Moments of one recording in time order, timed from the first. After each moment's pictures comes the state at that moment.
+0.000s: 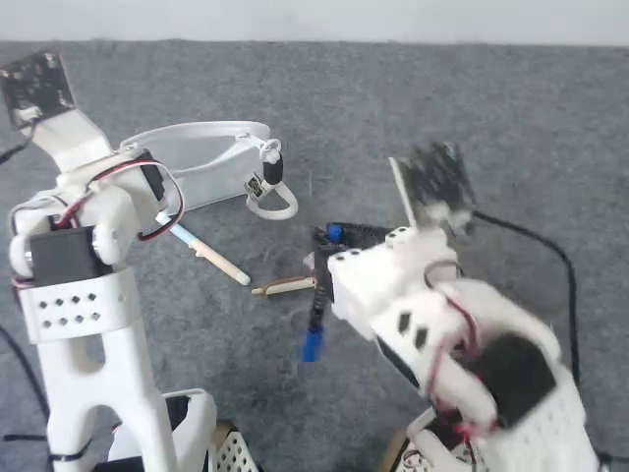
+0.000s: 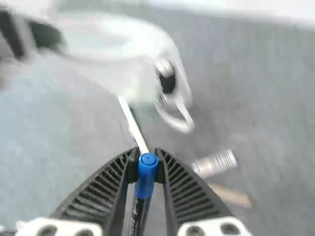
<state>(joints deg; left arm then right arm) -15.5 -34.9 17.2 73.9 18.0 -41.8 -58.3 23.5 70.8 -17.2</state>
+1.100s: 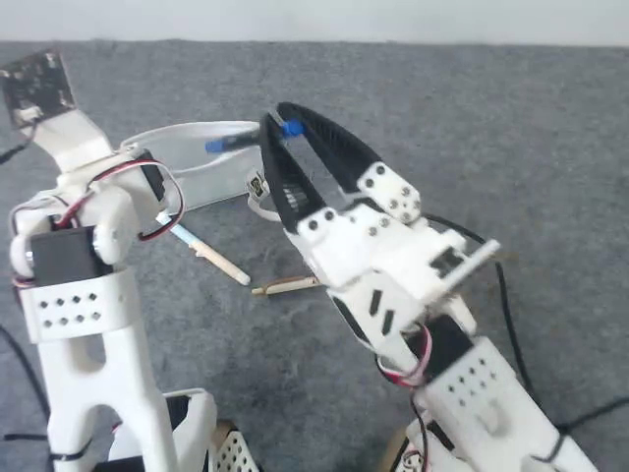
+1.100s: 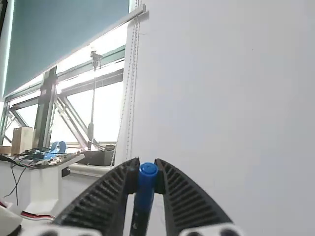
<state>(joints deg) -15.5 -34.9 17.2 73.9 18.0 -42.4 -54.1 51.5 -20.7 -0.7</state>
